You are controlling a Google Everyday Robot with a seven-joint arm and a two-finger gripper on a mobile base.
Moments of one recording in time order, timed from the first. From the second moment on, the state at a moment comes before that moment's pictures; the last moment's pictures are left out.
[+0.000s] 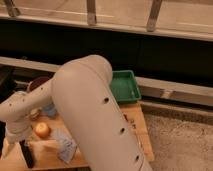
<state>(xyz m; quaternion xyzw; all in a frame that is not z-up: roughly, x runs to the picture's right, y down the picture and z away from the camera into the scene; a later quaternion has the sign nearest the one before) -0.398 0.266 0.690 -0.48 0.08 0.41 0.77</state>
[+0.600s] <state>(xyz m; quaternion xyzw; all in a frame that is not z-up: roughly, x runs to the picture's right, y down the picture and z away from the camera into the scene) -0.388 0.292 0.692 -0.49 0.12 0.42 0.75</state>
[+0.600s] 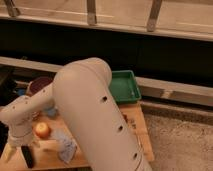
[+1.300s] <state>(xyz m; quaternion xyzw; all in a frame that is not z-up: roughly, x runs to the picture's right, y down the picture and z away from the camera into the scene) -0.378 0.310 0.690 -0.47 0.18 0.46 0.73</state>
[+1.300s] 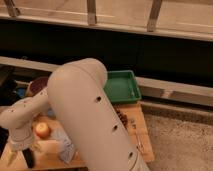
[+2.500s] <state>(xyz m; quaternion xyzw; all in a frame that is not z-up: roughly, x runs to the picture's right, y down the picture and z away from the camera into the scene) -0.395 0.271 0.711 -0.43 0.13 0.52 0.73</state>
